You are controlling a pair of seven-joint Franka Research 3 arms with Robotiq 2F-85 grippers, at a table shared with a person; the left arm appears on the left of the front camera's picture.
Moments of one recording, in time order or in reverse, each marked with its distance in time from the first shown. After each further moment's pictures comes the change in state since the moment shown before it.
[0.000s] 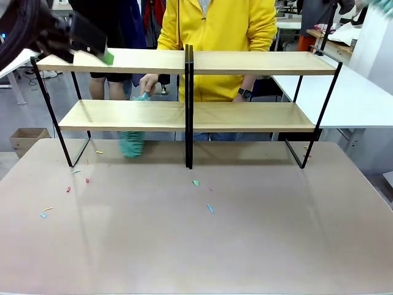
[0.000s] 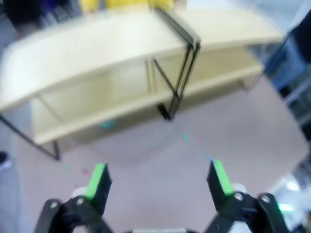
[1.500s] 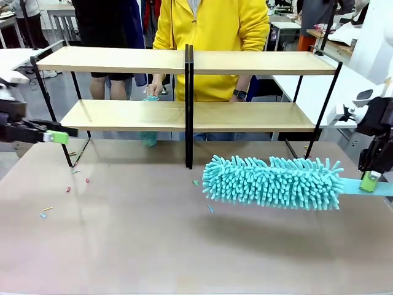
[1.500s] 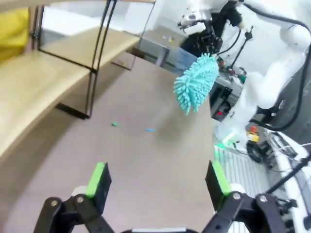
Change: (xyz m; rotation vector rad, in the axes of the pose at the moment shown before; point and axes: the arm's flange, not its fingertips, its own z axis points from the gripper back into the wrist) left arm -0.145 0.227 -0.135 -0.877 -0.239 -0.244; right arm 0.015 -0.147 -0.274 0.192 0.634 -0.033
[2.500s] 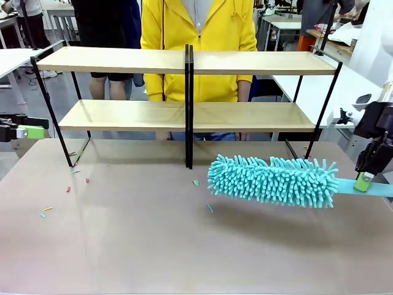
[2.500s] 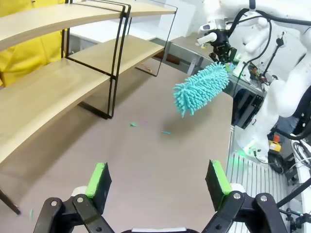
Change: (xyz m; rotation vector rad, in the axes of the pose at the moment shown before) left arm 0.009 -0.068 0.031 0.201 -0.025 -0.027; right arm -0.003 -0.024 0.000 -0.029 -0.030 -0.058
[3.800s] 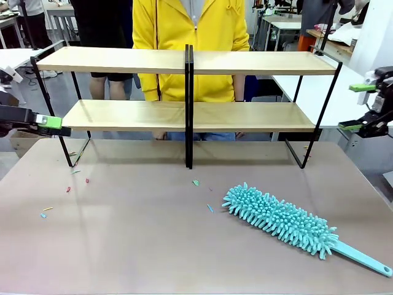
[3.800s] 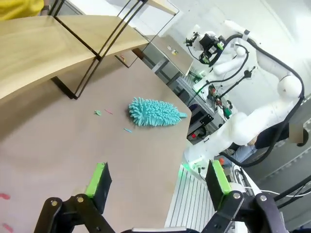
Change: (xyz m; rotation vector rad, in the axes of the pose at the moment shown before) left arm -0.002 0.054 -0.035 -0.188 0.034 0.412; right arm -0.028 0.010 0.049 0.680 -0.714 -0.547
